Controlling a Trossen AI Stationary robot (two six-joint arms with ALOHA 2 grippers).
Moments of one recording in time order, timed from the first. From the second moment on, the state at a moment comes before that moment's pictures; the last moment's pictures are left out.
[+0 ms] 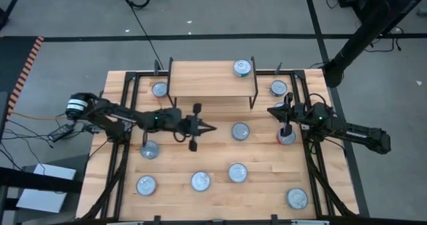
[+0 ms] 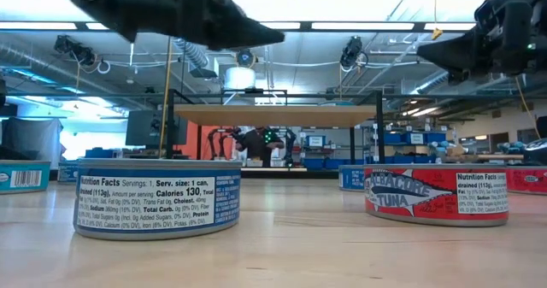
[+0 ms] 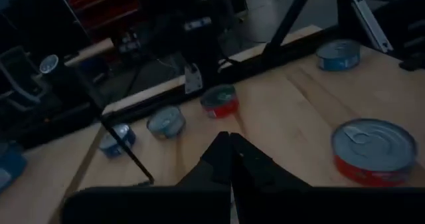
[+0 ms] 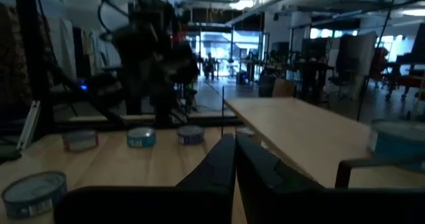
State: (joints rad) left arm -0.04 1.43 0.68 0.59 -0.02 0.35; right arm -0.32 0.09 0.01 0.22 -0.12 0.00
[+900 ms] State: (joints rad) left arm -0.08 1.40 0.56 0.67 -0.02 0.29; right arm -0.07 0.49 0.15 0.27 0.02 0.18
